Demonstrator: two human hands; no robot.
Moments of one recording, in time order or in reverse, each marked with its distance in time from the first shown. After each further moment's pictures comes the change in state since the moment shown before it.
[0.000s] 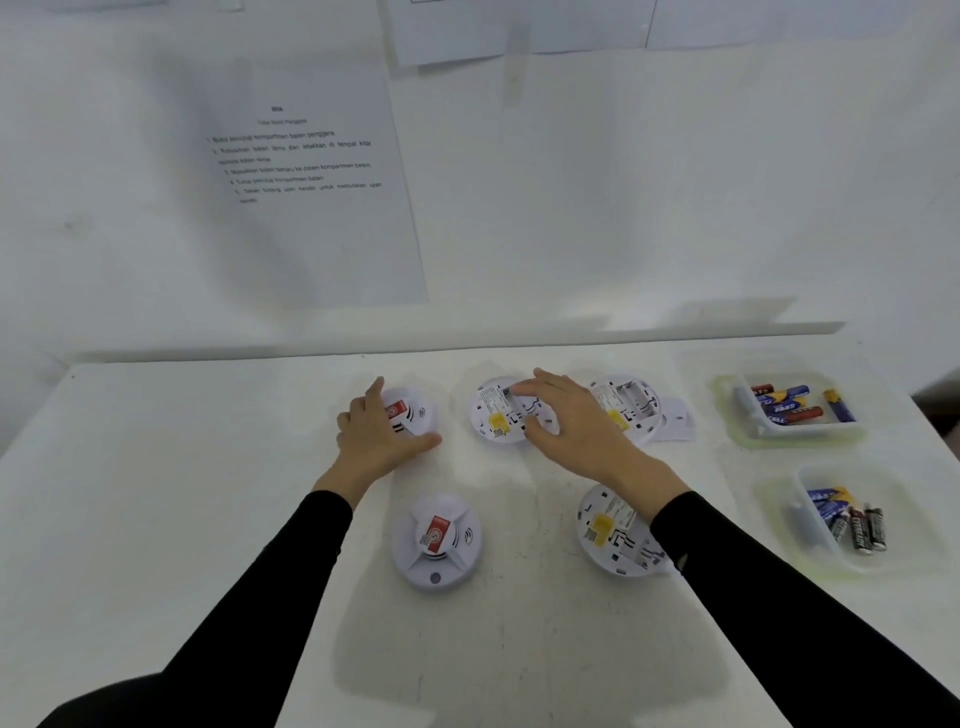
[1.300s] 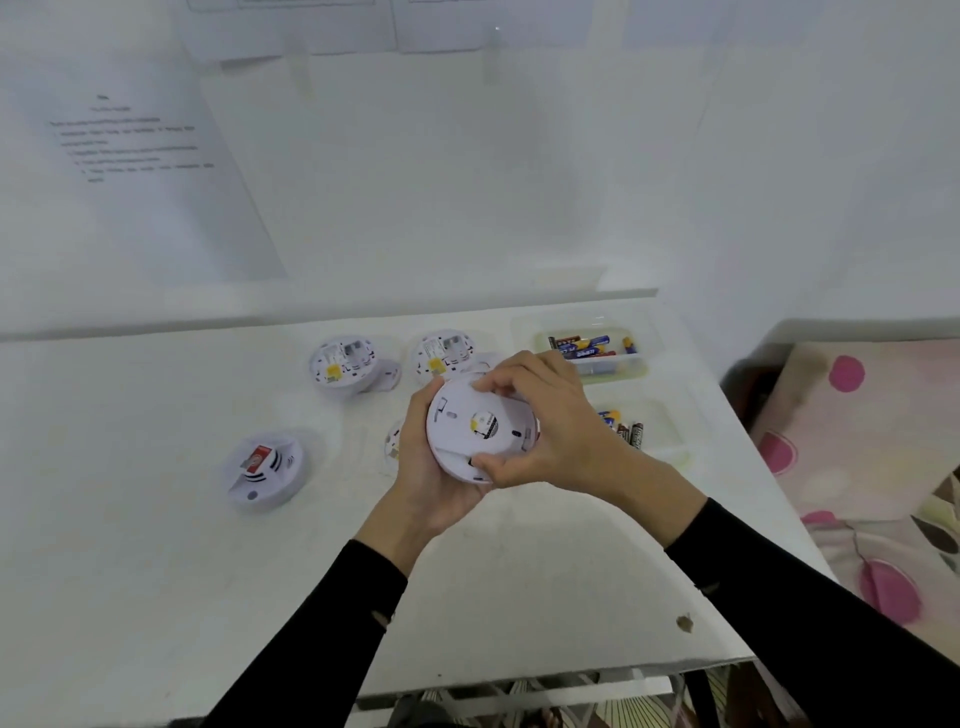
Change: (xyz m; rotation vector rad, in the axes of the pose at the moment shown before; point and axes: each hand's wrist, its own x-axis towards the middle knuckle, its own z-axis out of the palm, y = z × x) left_hand -0.241 0.190 0.139 -1.562 -0.718 -0.021; right_hand -0.193 0.026 -0.143 -0.033 0.154 -0.232
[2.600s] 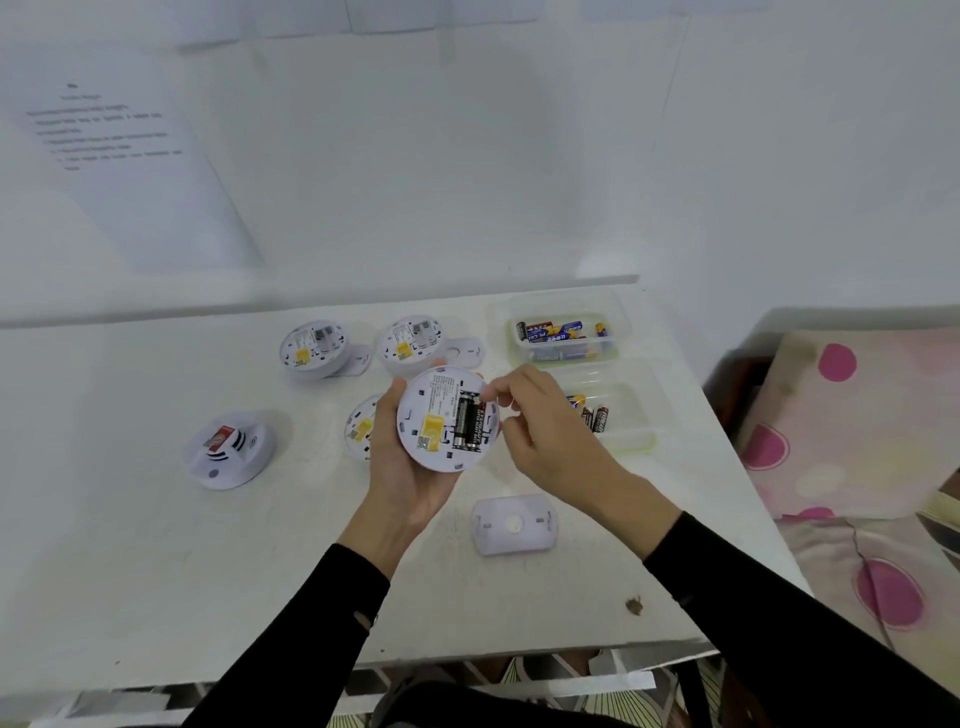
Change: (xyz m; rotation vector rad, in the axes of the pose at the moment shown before) left_hand 0.013 -0.048 0.003 -0.063 0.018 0.223; right_hand -0.050 0.035 -0.005 0.117 0.040 0.113
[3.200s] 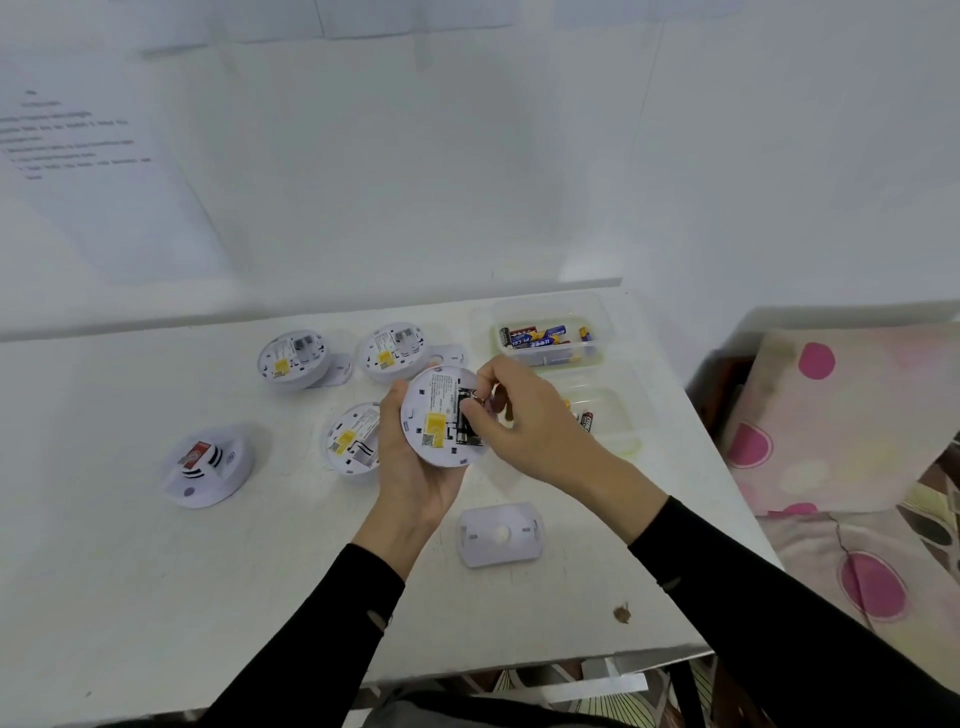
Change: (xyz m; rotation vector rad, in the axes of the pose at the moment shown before) left_hand 0.018 -0.017 0.012 -0.064 0.140 0.046; right_hand 0.018 -0.007 -0.012 0.100 0.003 0.102
